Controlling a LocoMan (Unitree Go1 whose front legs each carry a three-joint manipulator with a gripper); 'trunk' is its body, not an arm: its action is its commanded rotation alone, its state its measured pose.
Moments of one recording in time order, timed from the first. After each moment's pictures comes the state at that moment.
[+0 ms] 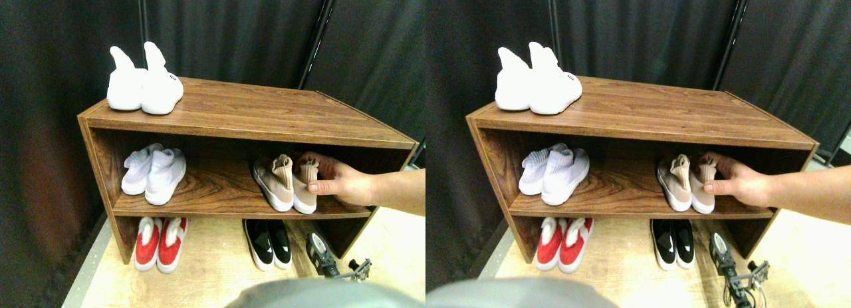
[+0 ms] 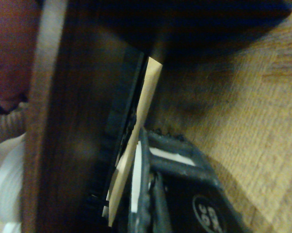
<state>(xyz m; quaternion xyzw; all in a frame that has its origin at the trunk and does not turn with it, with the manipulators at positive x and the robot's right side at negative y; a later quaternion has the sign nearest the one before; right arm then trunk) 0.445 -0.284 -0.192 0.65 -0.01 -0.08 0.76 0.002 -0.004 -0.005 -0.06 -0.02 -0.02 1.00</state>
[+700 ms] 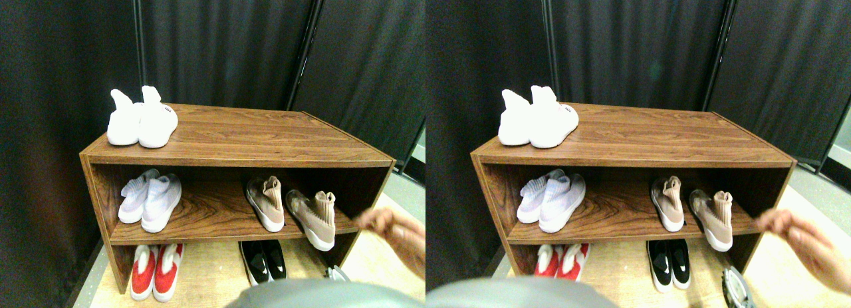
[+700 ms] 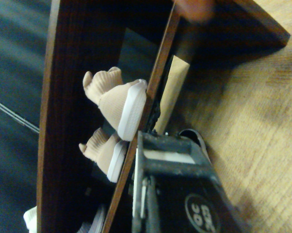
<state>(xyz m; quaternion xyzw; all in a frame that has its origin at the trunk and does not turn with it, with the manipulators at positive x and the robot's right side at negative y) 0.376 -0.262 -0.127 0.59 -0.03 0.00 0.80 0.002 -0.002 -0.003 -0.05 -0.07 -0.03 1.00</state>
